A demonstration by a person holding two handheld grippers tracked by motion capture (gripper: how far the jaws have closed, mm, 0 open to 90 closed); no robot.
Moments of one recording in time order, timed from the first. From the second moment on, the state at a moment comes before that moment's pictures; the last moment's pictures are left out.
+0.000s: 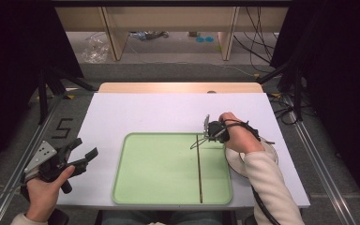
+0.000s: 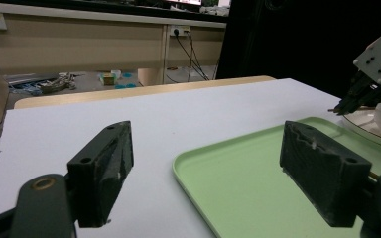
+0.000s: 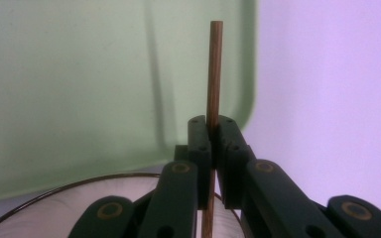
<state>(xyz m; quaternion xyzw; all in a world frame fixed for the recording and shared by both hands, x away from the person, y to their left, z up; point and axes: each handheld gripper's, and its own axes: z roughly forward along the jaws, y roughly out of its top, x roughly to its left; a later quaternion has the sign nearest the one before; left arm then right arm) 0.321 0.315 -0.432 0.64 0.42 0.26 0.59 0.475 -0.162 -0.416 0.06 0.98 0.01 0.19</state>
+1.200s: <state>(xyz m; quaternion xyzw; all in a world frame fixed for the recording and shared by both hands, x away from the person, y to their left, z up) 0.321 0.316 -0.432 0.64 0.42 0.26 0.59 0.468 -0.180 -0.348 0.22 0.89 0.29 0.27</state>
